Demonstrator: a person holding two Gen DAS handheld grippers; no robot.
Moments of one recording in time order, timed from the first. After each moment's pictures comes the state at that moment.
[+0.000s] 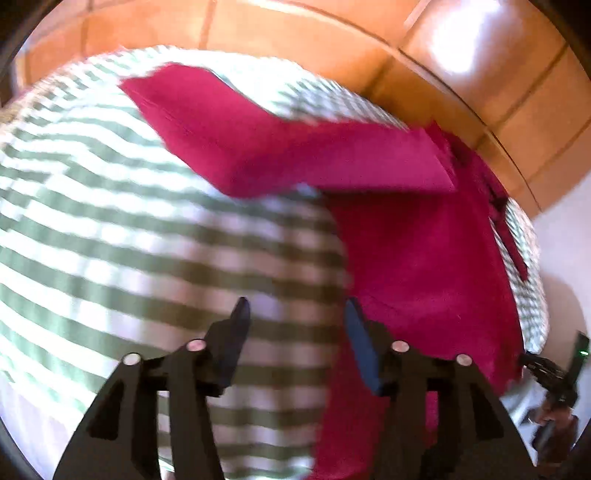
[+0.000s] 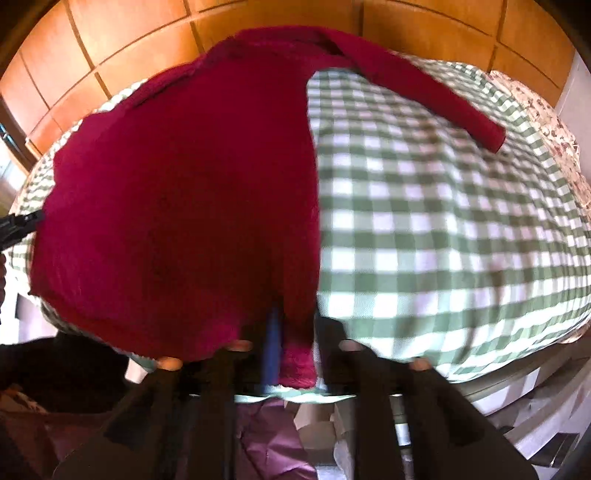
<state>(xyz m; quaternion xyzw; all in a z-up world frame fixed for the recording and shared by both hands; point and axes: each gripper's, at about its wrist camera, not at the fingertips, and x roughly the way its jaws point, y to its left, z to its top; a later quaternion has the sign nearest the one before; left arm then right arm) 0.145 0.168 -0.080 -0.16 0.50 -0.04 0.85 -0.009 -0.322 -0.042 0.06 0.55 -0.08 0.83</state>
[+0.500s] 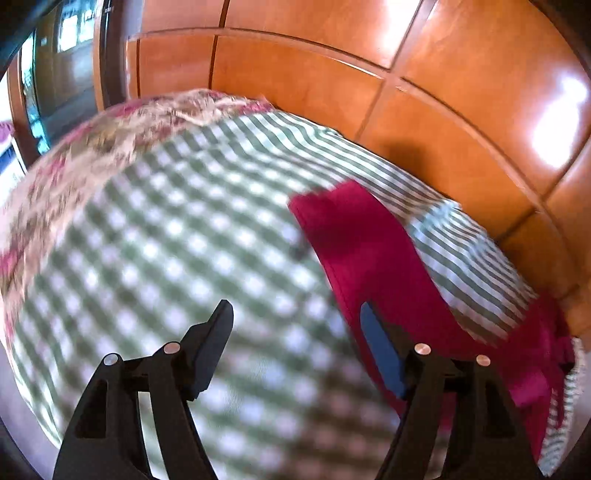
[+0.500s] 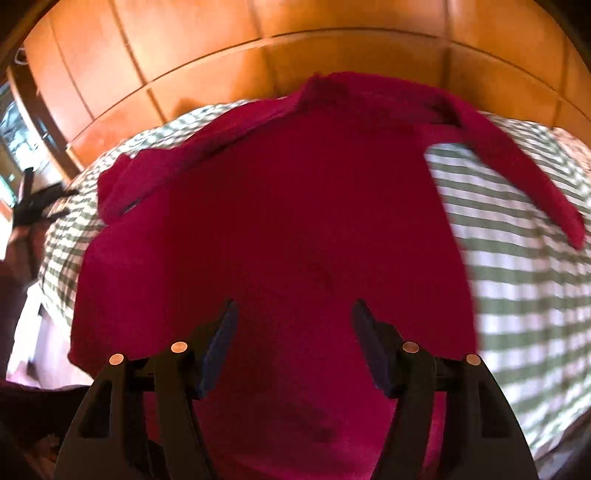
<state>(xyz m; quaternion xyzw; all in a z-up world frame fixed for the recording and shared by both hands) 0.255 0.321 -0.067 -0.21 0.43 0.17 0.86 0.091 -0.222 -0.051 0.08 0.51 0.04 0.85</state>
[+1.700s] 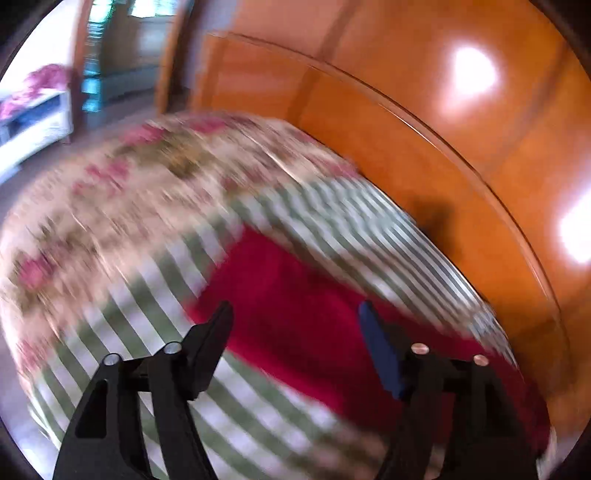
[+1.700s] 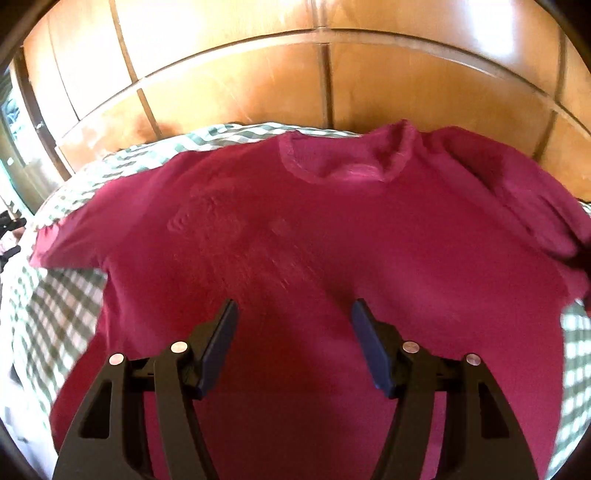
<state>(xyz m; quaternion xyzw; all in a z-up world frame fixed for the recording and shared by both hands) 0.225 0.405 -0.058 -0.32 0.36 0.21 0.85 0.266 -0.167 -0.078 0.03 0.49 0.03 0.87</state>
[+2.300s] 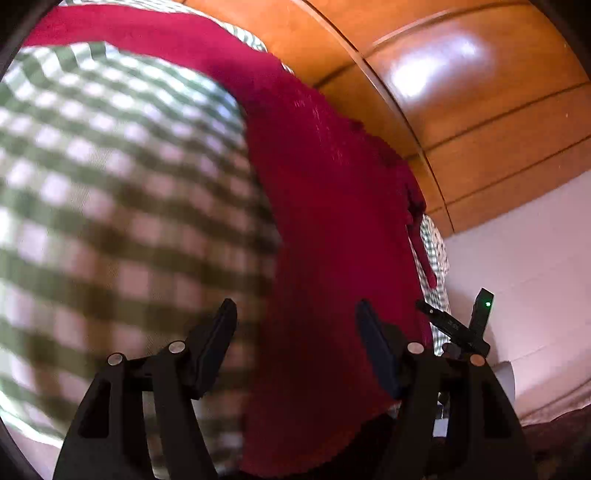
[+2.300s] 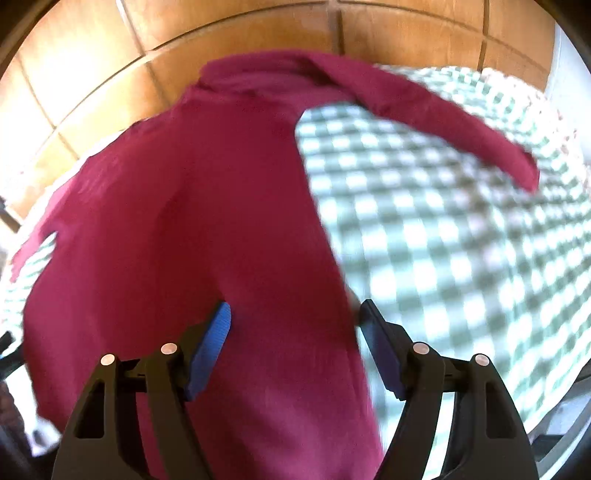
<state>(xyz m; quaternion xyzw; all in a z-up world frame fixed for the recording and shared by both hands) 0.106 0.152 -0.113 -0.33 0.47 -0.22 0.79 0.066 -0.305 -0.070 0.13 0.52 -0.08 0.84</state>
